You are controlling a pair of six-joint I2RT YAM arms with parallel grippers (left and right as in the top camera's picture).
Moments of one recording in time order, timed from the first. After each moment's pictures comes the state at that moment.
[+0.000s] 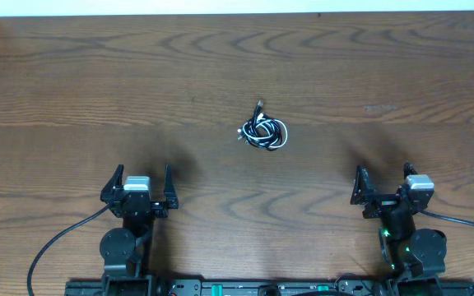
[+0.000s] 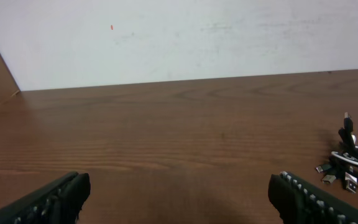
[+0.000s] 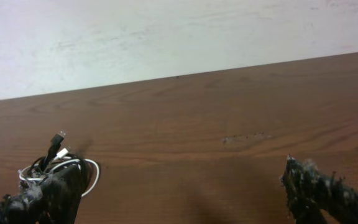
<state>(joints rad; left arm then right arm) 0.00 0.01 0.01 -0.11 0.02 0.07 0.12 0.02 0.01 -0.07 0.03 0.19</state>
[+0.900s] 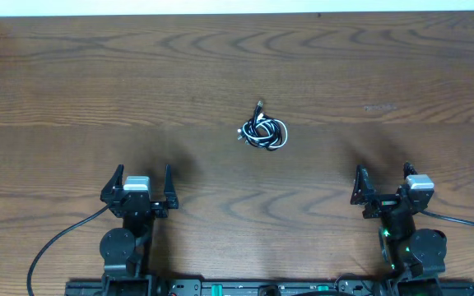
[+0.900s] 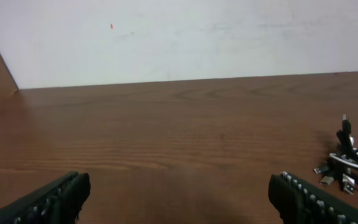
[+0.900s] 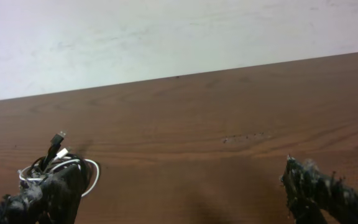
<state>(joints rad) 0.00 0.01 0.01 -0.11 0.02 0.05 0.12 0.02 0.01 -0.07 0.03 0.19</state>
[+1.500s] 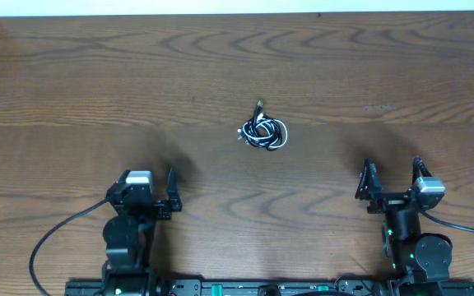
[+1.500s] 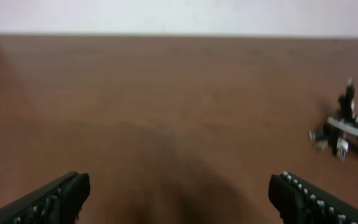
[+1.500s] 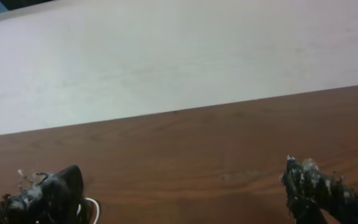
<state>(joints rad) 0.00 0.17 0.05 -0.16 0.02 -0.02 0.12 0.02 0.01 0.07 0.06 0.19</state>
